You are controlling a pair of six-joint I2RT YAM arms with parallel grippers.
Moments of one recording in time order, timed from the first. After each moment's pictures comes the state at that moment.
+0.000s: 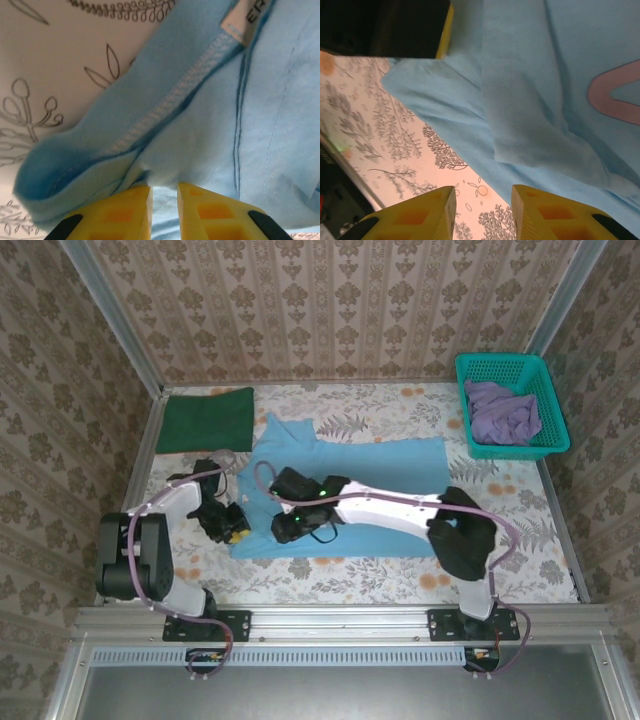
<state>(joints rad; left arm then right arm) -0.10 1.53 0.78 -0.81 0.37 -0.54 1.03 2.02 1.56 -0.66 -0.15 0.46</state>
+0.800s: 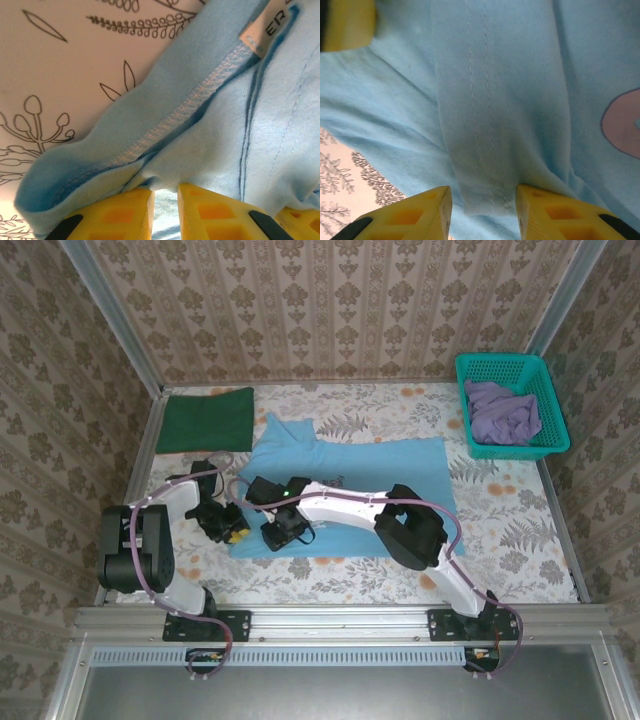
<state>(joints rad) -0.06 1.54 0.77 -0.80 0.40 -0.52 1.04 2.26 1.81 -0.85 -0.09 0.39</state>
